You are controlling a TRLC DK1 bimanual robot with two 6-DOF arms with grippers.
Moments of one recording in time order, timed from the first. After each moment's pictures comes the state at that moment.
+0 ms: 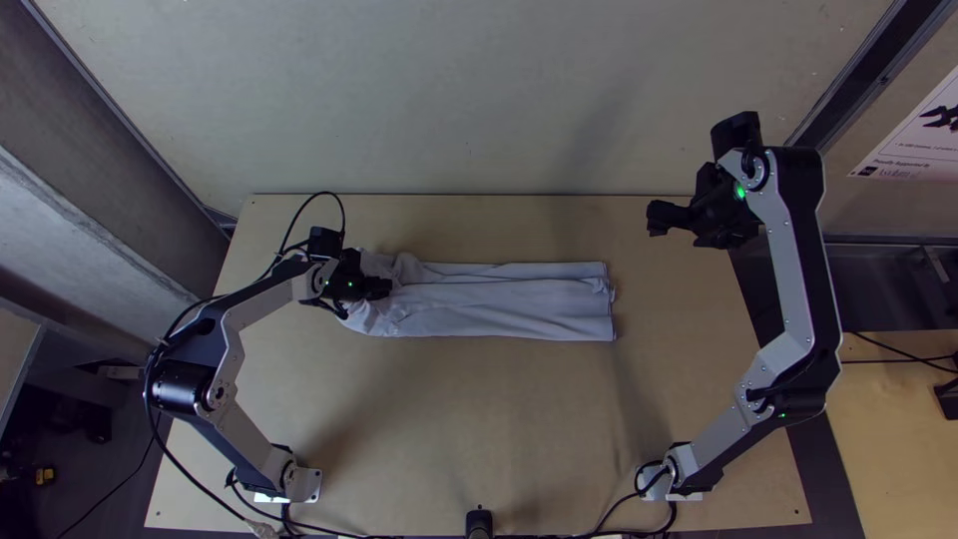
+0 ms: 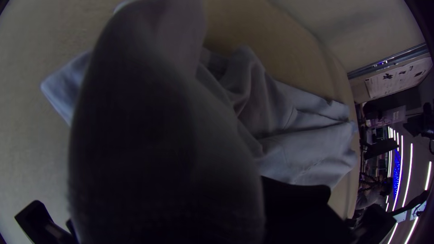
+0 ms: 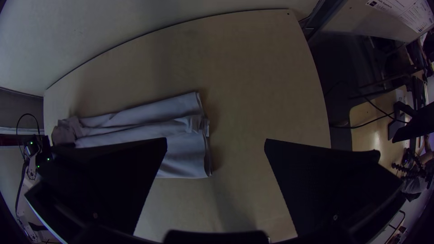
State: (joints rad) left arm -0.13 1.74 1.13 -0.39 0.35 -0.20; right arm 0.07 1.77 2.11 -1.53 -0.01 0.24
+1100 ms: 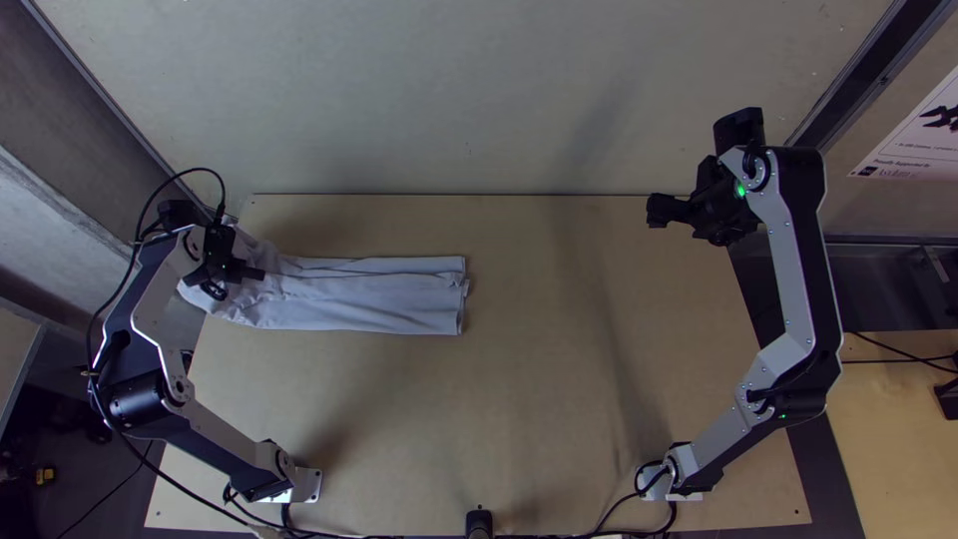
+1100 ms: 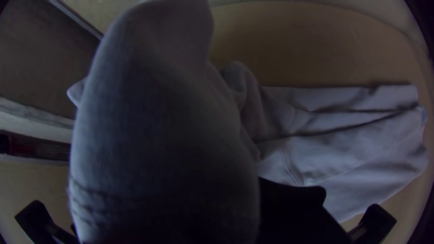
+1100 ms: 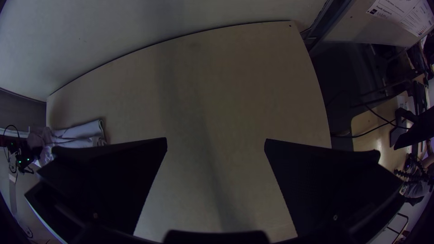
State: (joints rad) left arm 0.39 1.69 1.40 -0.64 -0.11 0.54; right arm 0.07 1.76 2.11 -1.47 -0.01 0.24
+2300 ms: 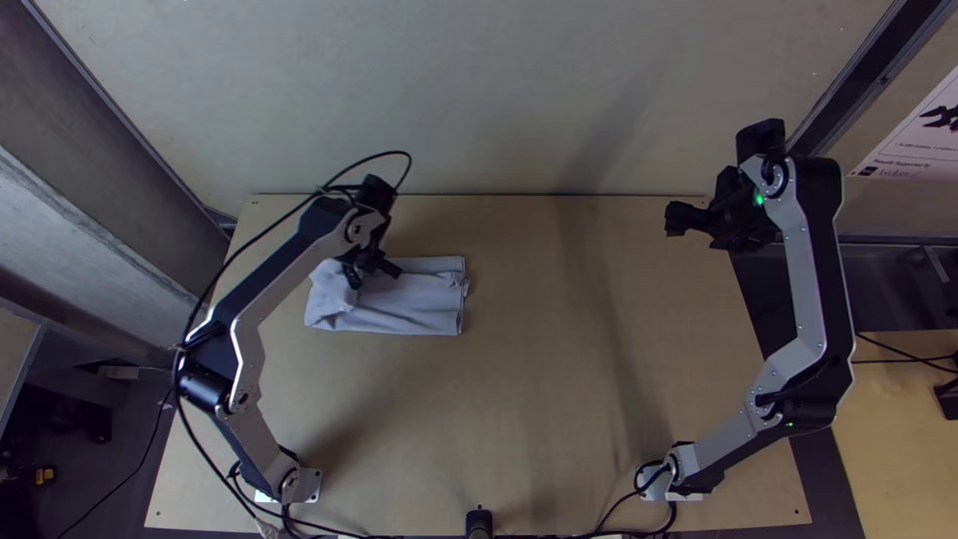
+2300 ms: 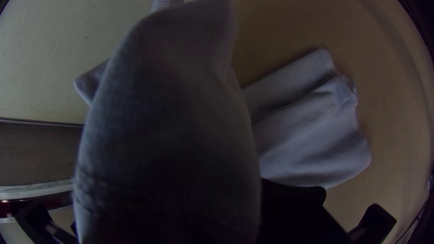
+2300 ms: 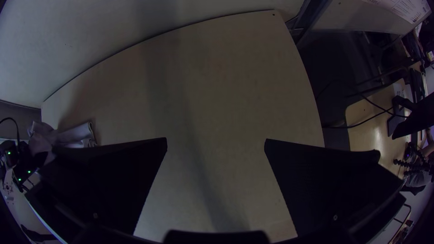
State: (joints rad) left arm -0.40 1.80 1.74 -1.10 -0.39 0.08; right arm -0.02 1.72 2.01 -1.45 -0.02 0.20
